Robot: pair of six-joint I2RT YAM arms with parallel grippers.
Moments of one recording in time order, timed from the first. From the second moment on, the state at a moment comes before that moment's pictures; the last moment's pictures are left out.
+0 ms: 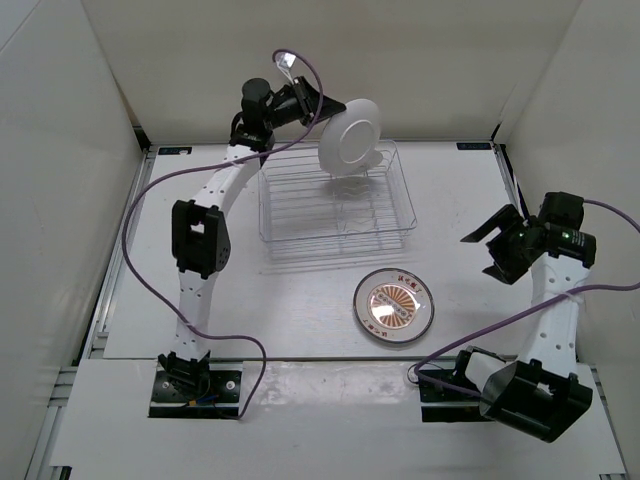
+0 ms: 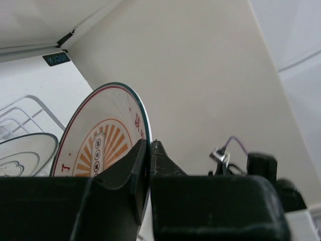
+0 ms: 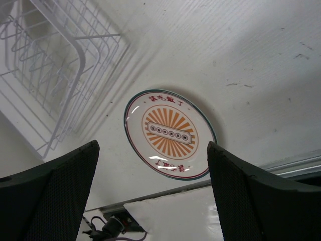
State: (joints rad) left arm -0.33 2.35 2.22 0.33 0.77 -1.12; right arm -0.35 1.06 1.12 -1.11 -0.33 0.54
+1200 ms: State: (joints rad) left arm -1.08 1.44 1.40 -0.68 0.06 0.48; right arm -0.35 1.02 0.95 -1.09 -1.06 0.91
